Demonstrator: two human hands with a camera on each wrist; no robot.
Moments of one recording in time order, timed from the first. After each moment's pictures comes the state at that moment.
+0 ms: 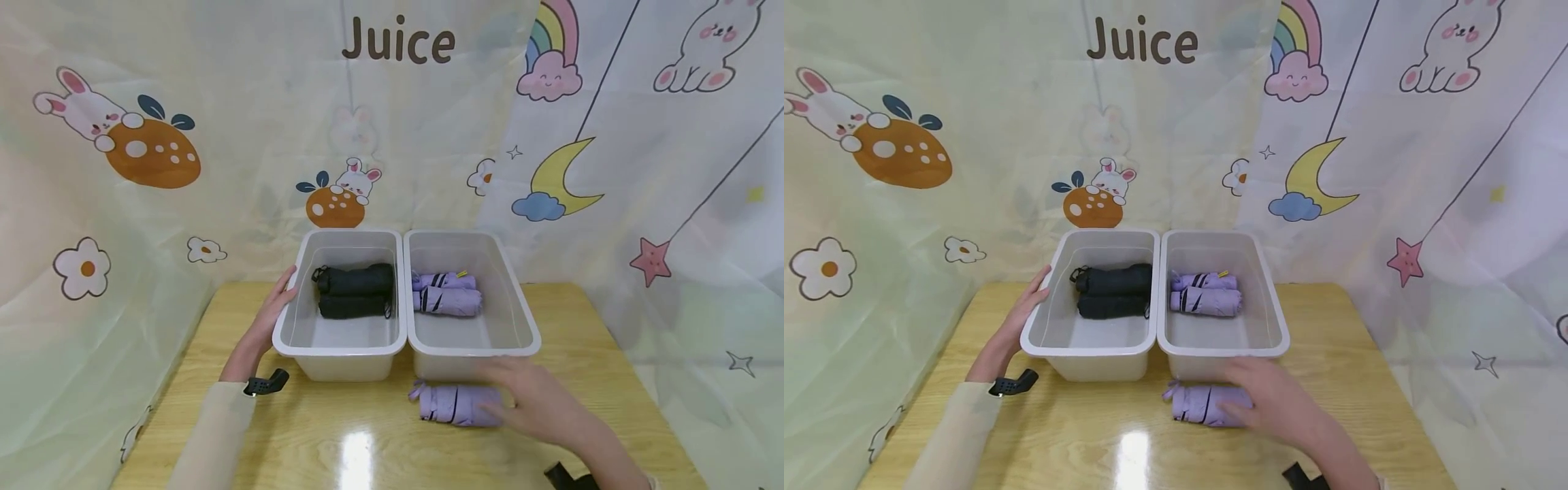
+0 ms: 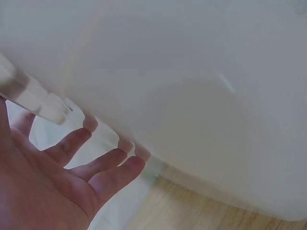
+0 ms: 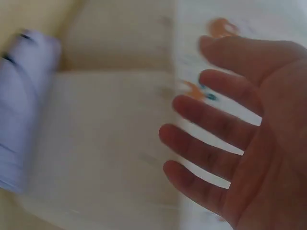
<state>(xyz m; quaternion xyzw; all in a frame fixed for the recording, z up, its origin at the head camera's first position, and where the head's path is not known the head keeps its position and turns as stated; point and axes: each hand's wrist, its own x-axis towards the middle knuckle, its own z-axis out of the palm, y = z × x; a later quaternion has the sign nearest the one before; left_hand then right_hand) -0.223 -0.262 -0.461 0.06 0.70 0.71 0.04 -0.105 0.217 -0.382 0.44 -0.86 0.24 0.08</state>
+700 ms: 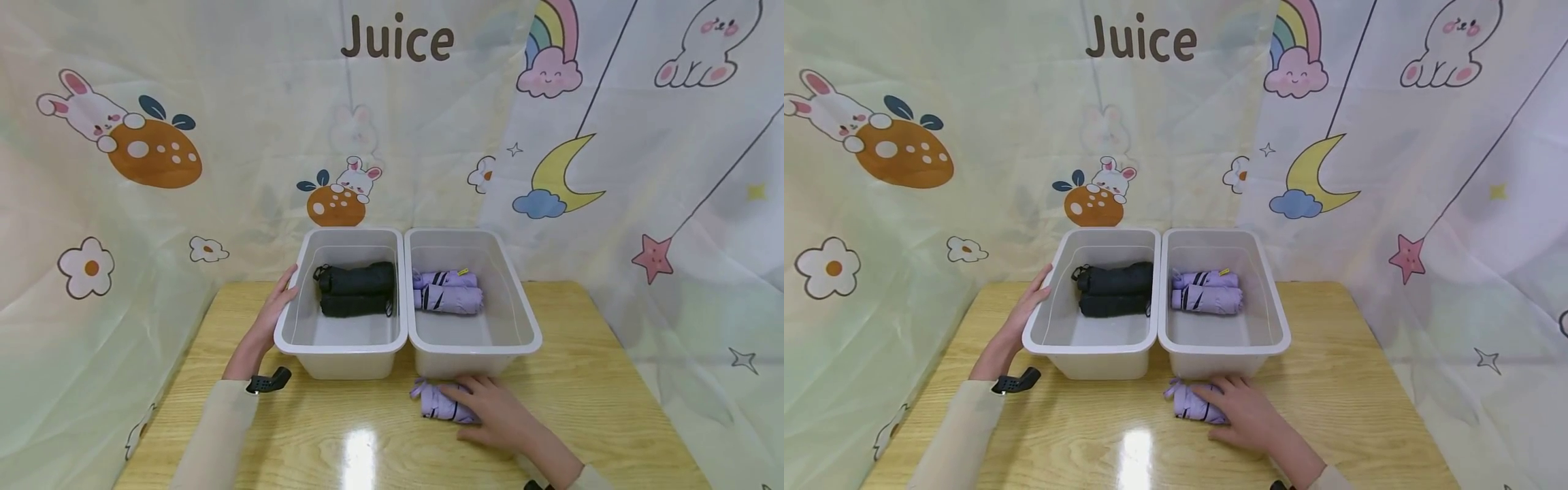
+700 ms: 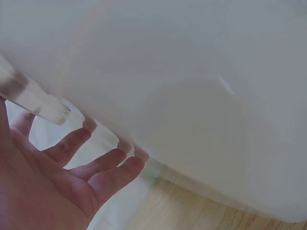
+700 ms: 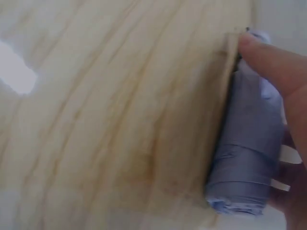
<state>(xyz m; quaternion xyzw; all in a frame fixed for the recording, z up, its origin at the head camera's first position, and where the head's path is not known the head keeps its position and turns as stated) -0.221 -0.264 -0.462 0.07 0.70 0.71 0.03 -0.123 0.209 -0.526 0.43 -0.89 0.12 0.06</state>
